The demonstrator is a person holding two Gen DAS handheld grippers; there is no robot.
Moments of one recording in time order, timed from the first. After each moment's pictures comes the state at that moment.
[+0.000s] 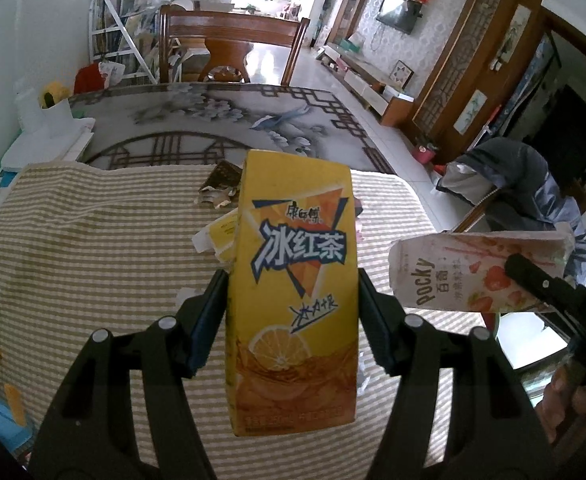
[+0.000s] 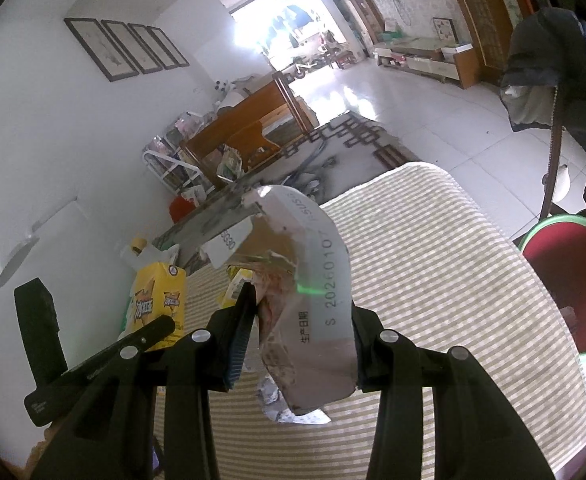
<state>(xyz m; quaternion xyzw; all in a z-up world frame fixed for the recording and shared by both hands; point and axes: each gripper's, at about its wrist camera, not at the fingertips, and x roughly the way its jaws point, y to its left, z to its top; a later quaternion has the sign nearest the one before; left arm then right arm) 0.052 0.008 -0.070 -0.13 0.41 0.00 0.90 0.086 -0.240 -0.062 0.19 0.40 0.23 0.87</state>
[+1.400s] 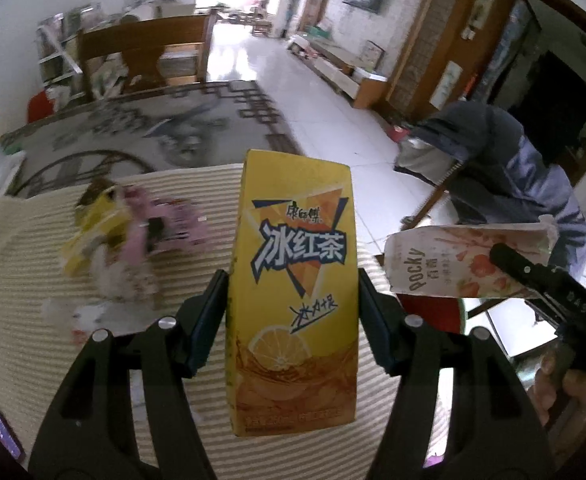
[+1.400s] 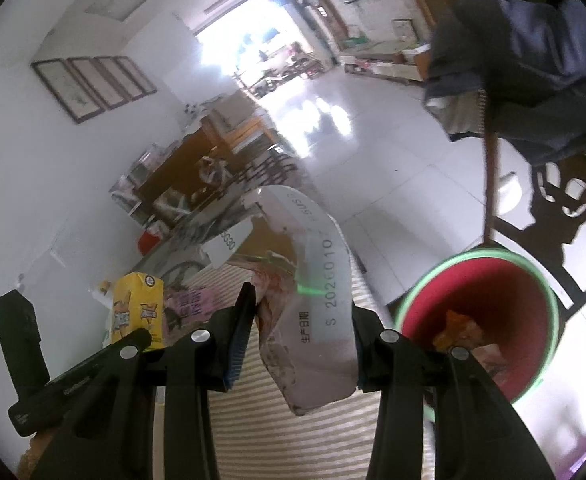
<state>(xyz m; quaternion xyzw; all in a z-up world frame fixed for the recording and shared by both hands) 0.109 -0.176 -0.061 -0.09 0.43 -0.04 0.90 0.134 -0.431 -0.070 0.23 0.40 0.18 0.87</state>
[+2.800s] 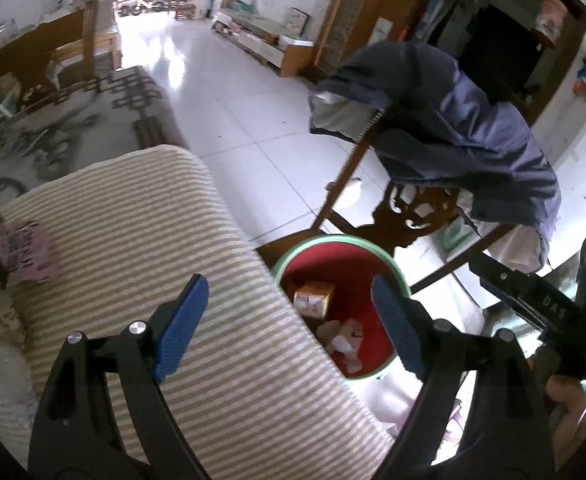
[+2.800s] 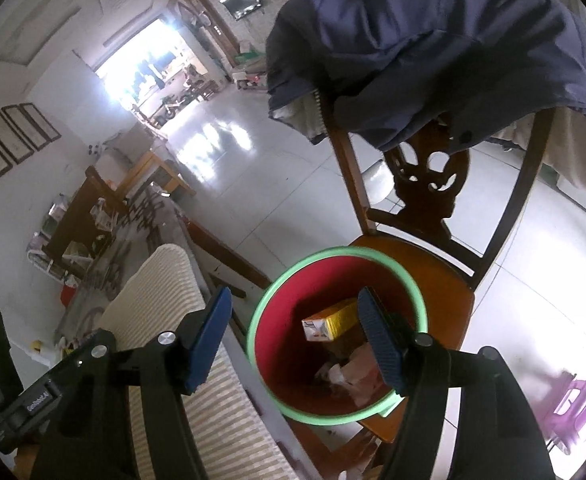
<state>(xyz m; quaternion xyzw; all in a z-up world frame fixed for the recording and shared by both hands) 0.151 -0.287 -0.092 -0.06 0.46 -0.15 0.88 0.121 -0.537 -0.102 0.25 0.42 0.01 0.87</state>
